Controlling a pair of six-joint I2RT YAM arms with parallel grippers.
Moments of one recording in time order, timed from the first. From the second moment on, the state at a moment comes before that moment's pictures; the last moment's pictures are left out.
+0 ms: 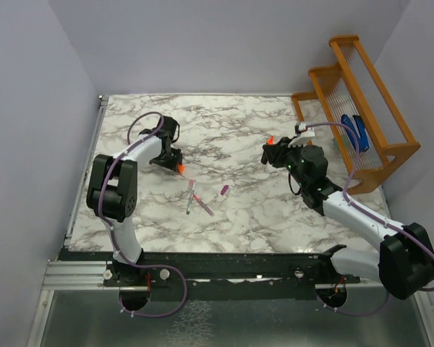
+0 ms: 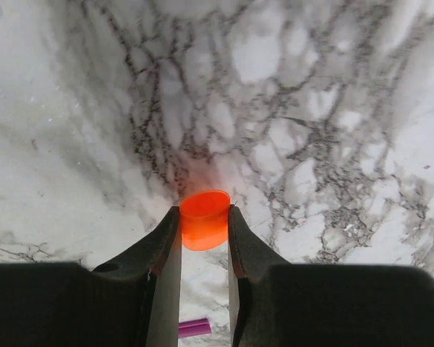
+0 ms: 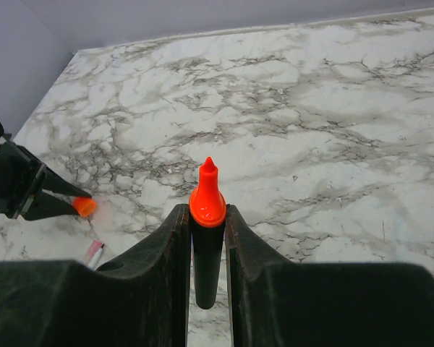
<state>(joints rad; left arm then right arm) -0.23 1.87 1.26 -0.69 -0.07 -1.50 0.46 1.18 0.62 0.44 0.07 0.34</state>
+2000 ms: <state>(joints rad) -0.29 1.23 1.01 0.15 0.41 -0.55 0.69 1.71 1.05 0.63 -0.63 0.33</state>
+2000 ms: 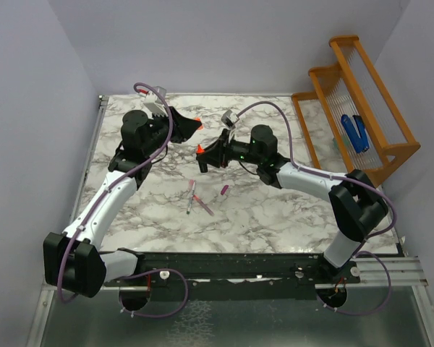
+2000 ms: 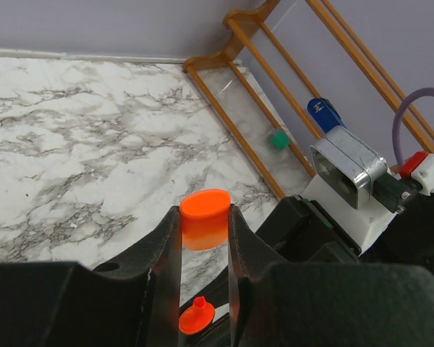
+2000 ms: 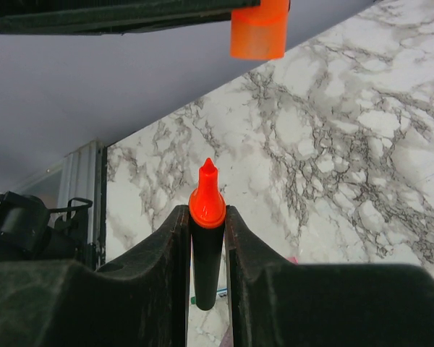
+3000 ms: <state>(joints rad) -0.29 1.21 0.97 0.11 0.44 -0.48 0.69 1.71 1.16 0.47 -0.44 0.25</state>
